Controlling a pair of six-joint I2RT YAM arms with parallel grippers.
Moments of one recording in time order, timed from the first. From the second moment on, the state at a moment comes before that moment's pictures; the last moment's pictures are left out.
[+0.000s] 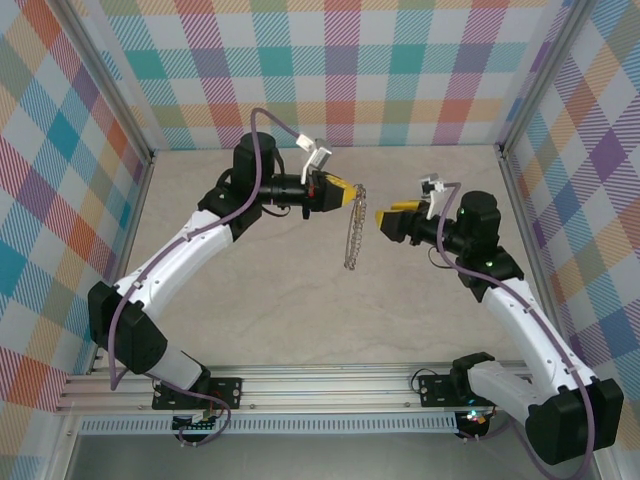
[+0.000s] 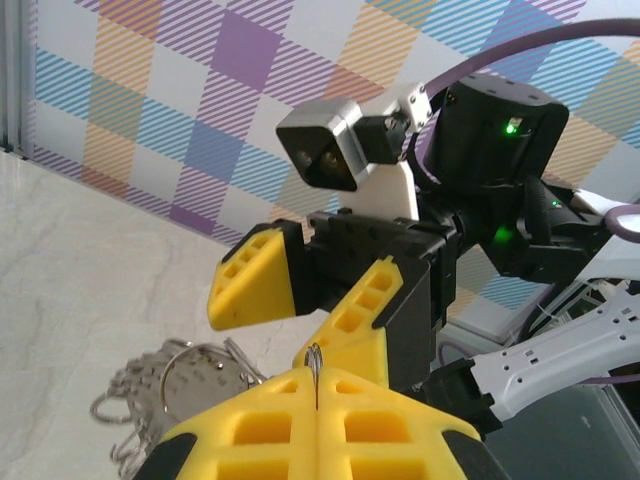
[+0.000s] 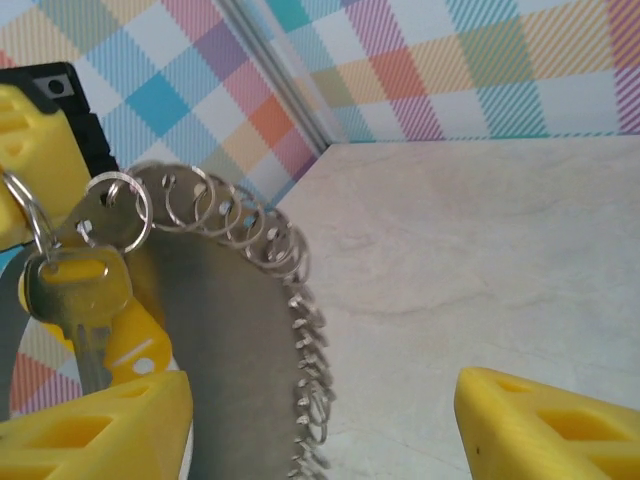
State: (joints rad) left arm -0.56 1.52 1.46 -0.16 0.92 -0.22; right arm 0.28 0.99 0.84 -0.07 -0.67 0.38
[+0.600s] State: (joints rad) left arm -0.56 1.50 1.46 -0.13 0.92 -0.24; right arm 0.46 1.01 0.88 -0.05 -0.61 0.35
